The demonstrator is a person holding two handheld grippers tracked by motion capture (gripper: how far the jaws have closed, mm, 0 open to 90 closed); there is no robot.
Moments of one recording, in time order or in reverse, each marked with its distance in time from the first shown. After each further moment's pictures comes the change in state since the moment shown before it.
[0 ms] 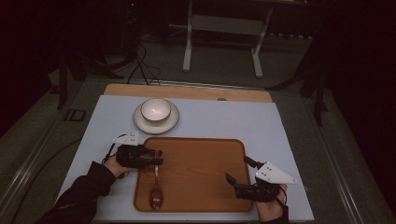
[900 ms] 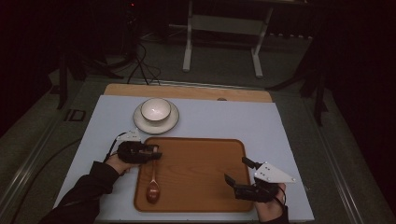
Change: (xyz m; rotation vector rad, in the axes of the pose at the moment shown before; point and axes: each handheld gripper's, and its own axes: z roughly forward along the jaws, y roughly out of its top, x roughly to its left) left arm 0.022 -0.012 0.006 0.022 0.170 -0.097; right arm 0.000 -0.001 0.002 0.018 0.023 0.004
